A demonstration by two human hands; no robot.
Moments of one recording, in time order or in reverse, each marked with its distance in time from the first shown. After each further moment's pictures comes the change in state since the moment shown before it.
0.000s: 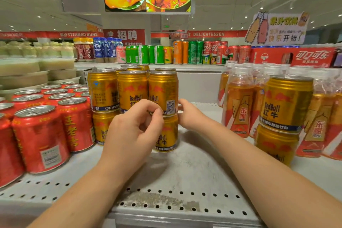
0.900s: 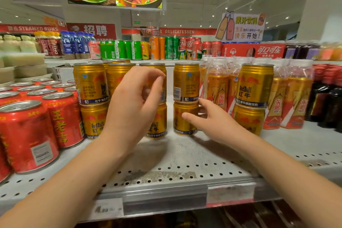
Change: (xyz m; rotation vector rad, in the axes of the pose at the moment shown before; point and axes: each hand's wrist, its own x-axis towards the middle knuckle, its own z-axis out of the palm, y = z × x) left_hand 0.027 0.028 -0.007 -0.030 0.000 0.203; right_hand -0.136 -0.006 -0.047 -0.016 0.164 0.013
